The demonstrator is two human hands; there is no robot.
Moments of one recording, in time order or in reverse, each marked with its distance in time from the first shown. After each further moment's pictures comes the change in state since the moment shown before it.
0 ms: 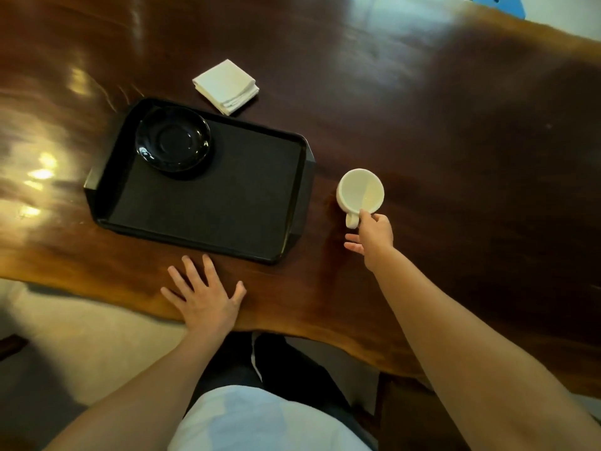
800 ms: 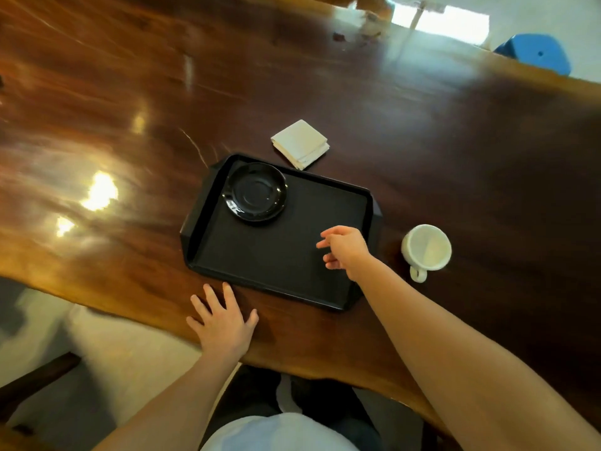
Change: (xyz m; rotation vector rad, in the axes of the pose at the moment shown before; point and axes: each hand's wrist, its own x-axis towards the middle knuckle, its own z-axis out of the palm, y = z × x) left_hand 0.065 -0.082 -0.064 0.004 -0.098 -0.058; right_hand -0.074 -0.052 0.168 -0.321 -0.336 -0.167
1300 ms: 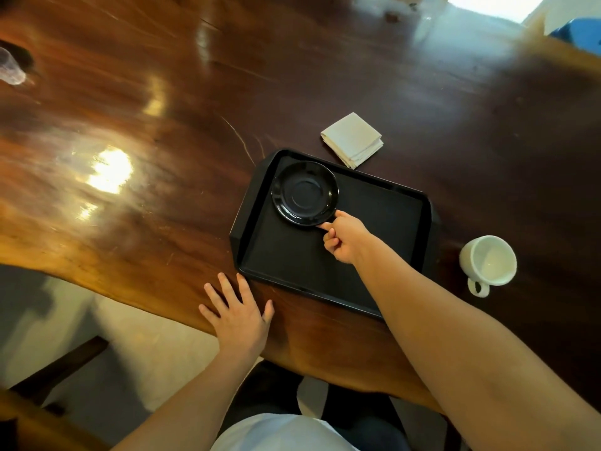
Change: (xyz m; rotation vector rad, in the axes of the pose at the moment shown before) left_hand 0.057 -0.064 -0.009 0.020 0.060 0.024; right_hand 0.036 -0.054 0.118 0.469 -0.103 0.279
